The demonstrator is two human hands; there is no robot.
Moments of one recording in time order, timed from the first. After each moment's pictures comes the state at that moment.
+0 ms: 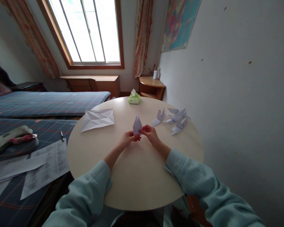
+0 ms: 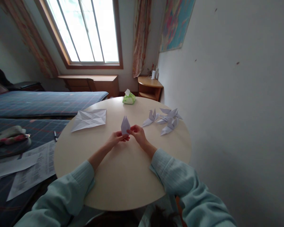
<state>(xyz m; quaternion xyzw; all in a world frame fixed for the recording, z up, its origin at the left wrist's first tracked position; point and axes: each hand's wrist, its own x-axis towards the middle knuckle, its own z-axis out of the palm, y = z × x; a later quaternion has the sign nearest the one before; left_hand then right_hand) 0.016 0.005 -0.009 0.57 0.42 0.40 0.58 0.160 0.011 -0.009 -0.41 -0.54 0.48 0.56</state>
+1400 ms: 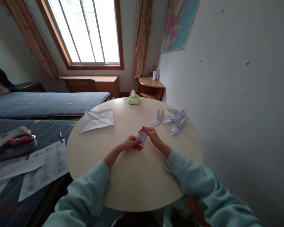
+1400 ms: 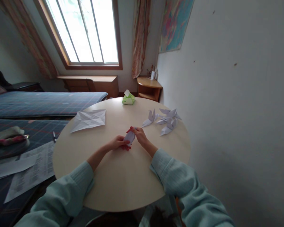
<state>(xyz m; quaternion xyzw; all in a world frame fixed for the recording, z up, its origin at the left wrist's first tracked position) 0.015 0.004 -0.015 0.60 0.37 0.24 0.67 0.168 0.011 -0.004 -0.42 -0.57 0.50 0.51</state>
